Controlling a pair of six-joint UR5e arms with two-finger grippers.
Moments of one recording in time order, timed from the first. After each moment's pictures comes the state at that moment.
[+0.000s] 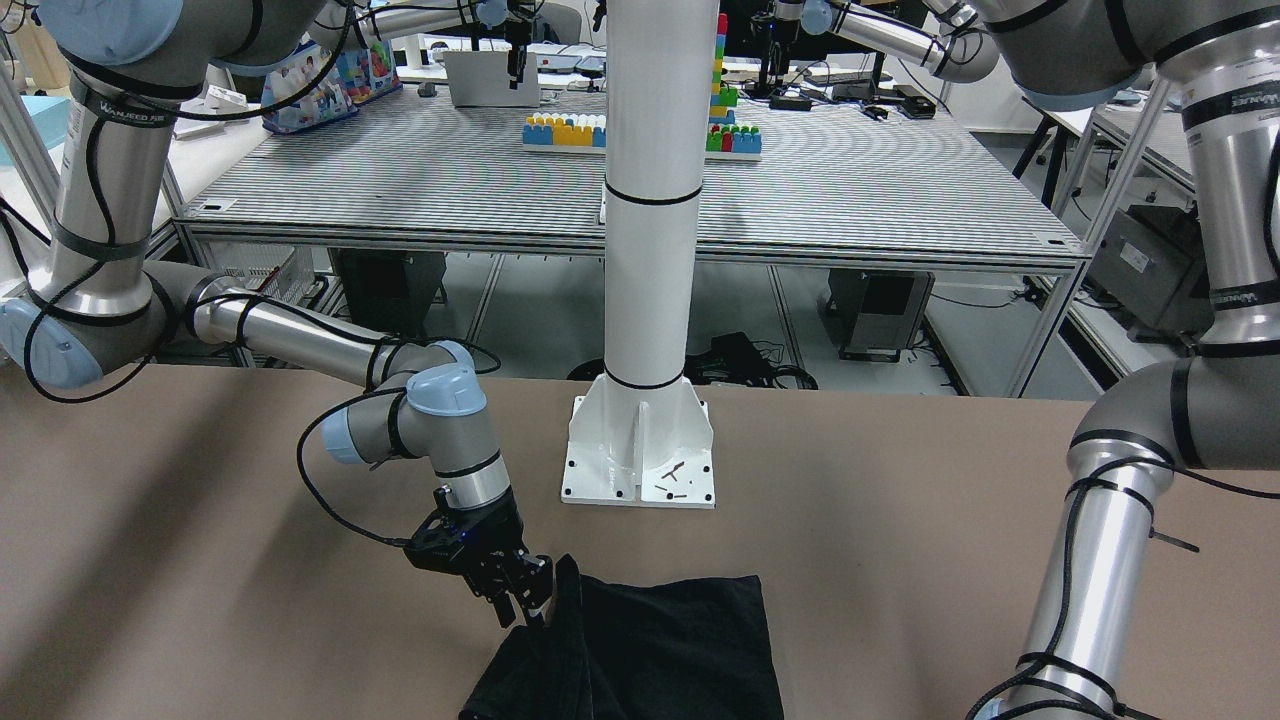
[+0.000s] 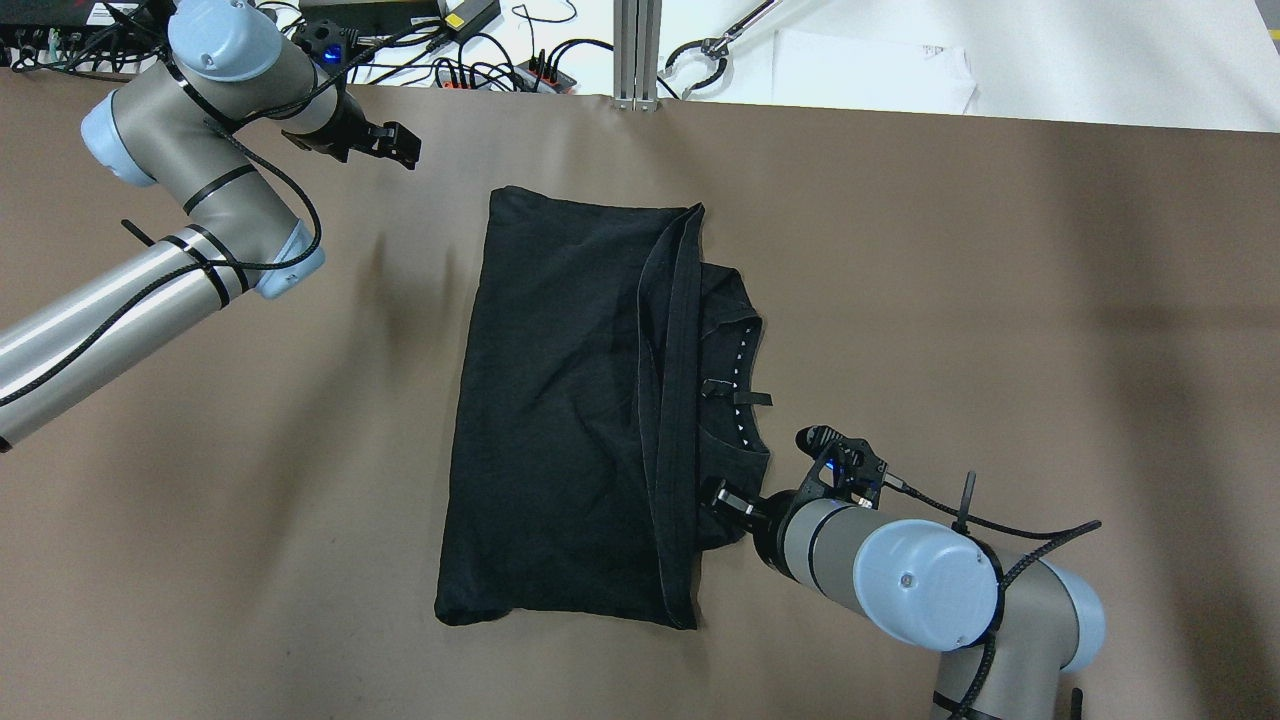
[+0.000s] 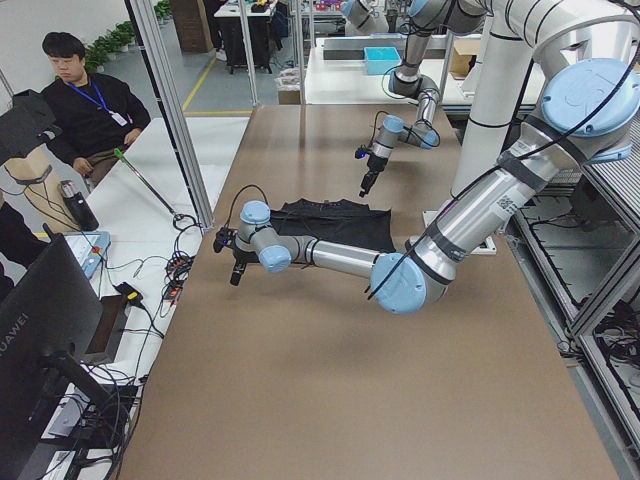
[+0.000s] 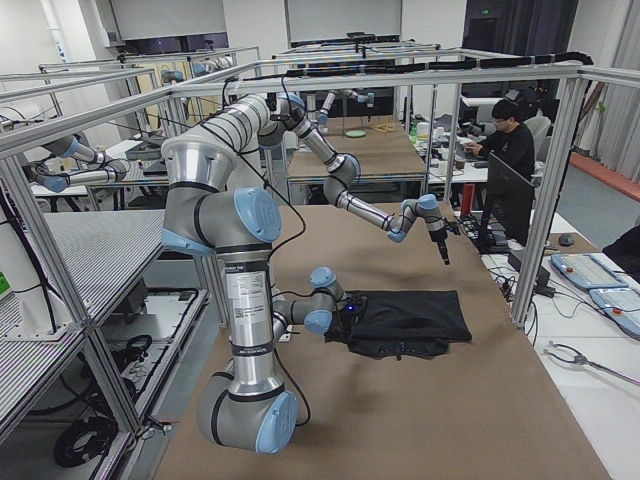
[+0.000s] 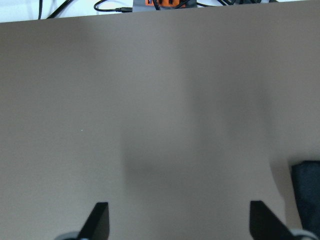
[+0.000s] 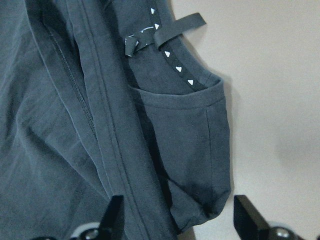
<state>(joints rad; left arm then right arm) -1.03 -2.40 -0.92 -2.27 -1.99 -0.82 0.38 -1.27 1.97 -1.18 1.52 1.71</state>
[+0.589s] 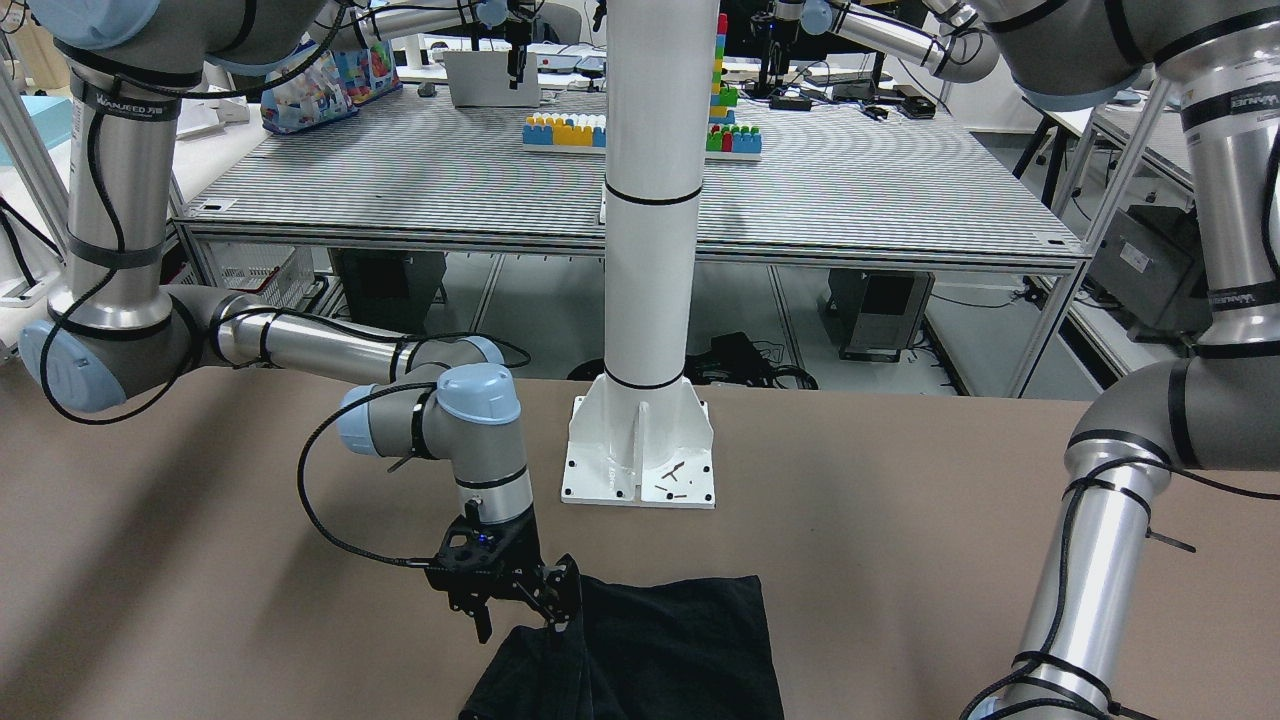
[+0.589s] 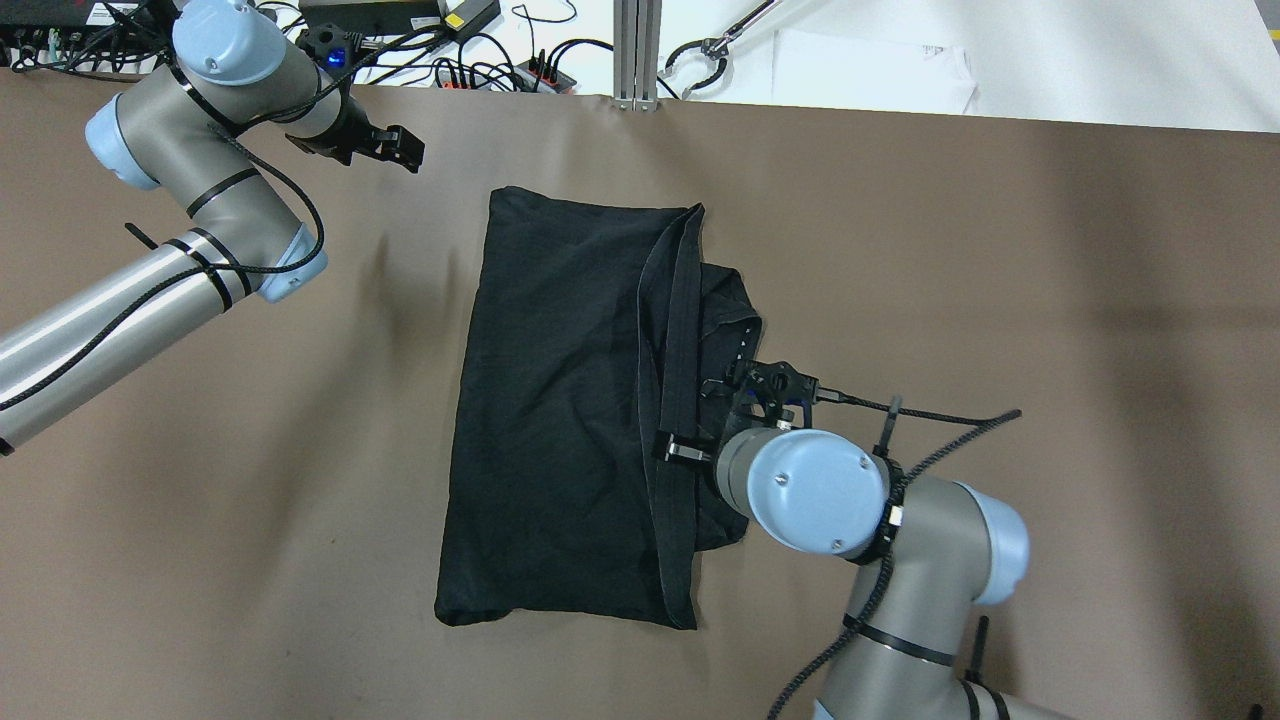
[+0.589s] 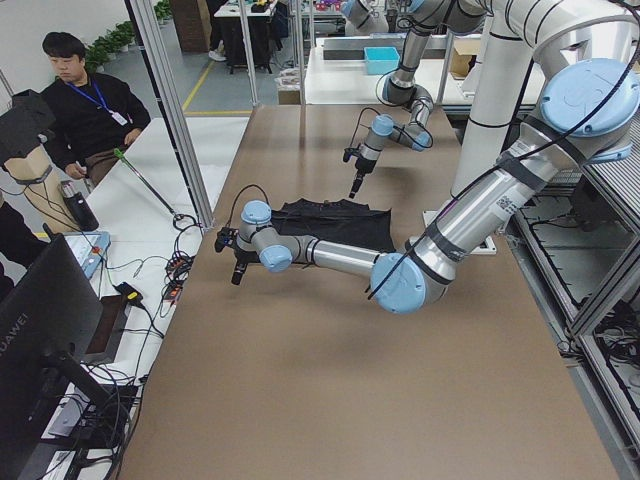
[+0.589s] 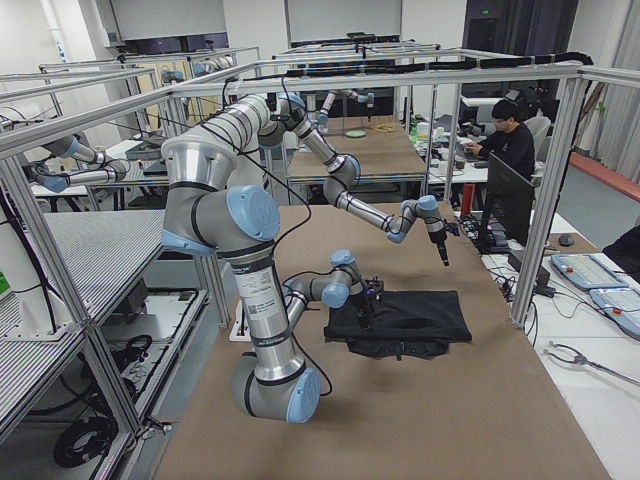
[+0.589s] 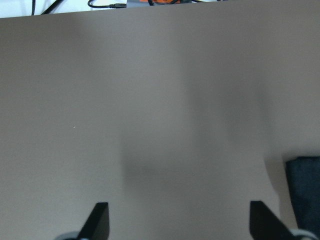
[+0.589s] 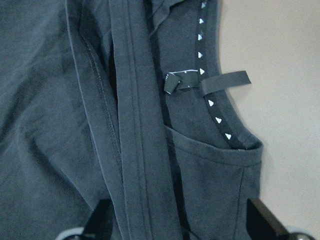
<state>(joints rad) -1.02 -2.40 -0.93 -2.27 -1.99 -0.82 0.45 -1.01 1.82 -1.47 1.53 1.46</state>
